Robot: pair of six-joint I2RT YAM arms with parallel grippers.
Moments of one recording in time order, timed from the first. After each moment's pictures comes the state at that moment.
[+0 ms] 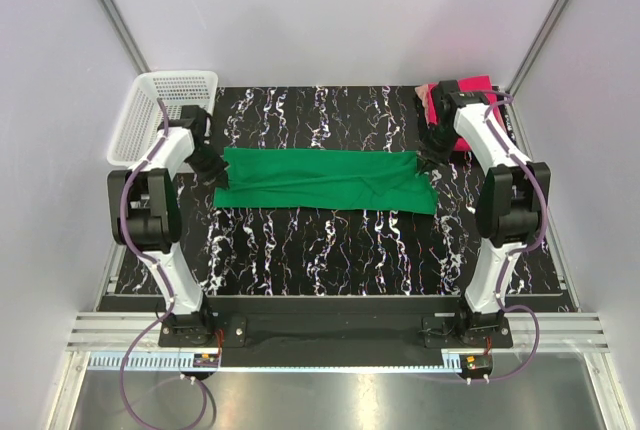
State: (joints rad) left arm 0.05 1.87 1.41 -0.89 0.08 -0.64; right arm 0.12 1.95 1.72 -1.12 -0.06 0.64
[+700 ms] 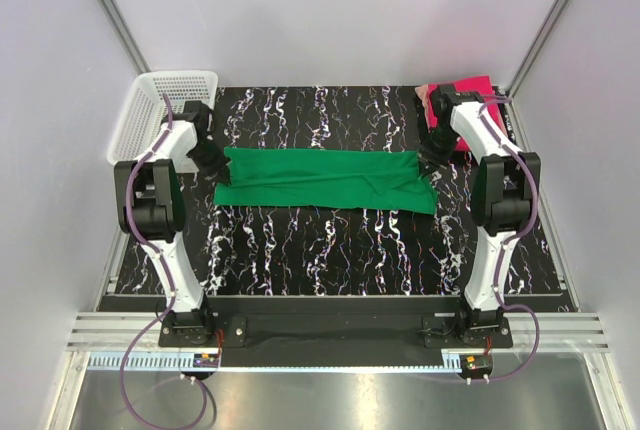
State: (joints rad) left arm 0.05 1.97 1.52 -0.92 0.10 -0.60; right arm 0.10 2.06 1.78 -1.16 -0.03 0.65
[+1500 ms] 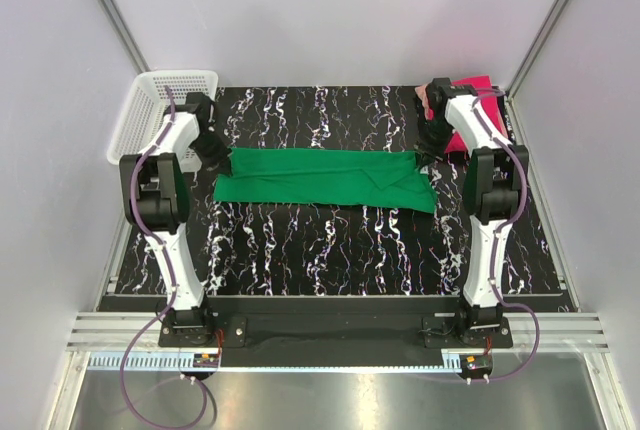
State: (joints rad) left arm 0.05 2.06 1.66 -0.95 0.10 -0.60; right arm 0.10 2.21 1.95 -1.18 -0.02 0.65
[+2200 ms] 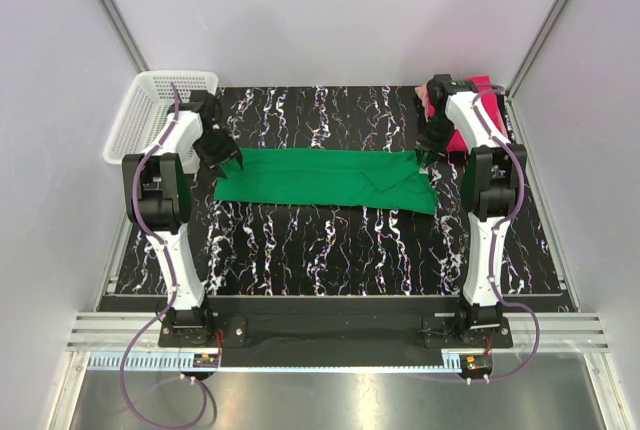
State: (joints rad) left arm 0.02 2.07 1.68 -0.95 0.11 -0.56; right arm 0.09 2.26 2.04 -1.22 0.02 0.64
